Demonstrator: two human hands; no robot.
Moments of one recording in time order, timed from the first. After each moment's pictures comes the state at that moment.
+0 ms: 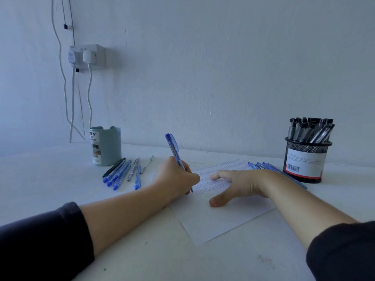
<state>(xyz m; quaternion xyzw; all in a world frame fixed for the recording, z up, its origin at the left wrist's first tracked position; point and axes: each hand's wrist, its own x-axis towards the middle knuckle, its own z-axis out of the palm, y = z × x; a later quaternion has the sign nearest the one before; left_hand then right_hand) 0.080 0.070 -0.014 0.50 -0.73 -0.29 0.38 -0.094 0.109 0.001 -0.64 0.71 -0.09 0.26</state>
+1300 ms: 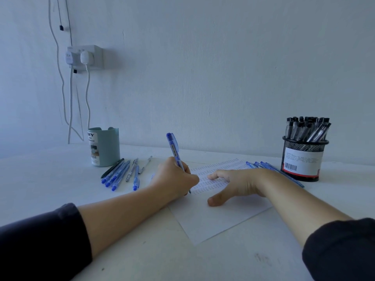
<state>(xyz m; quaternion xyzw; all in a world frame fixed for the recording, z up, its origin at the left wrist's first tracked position) 0.080 0.073 -0.014 0.49 -0.74 -0.27 0.37 -0.093 0.110 0.002 -0.65 0.71 -0.09 0.26</state>
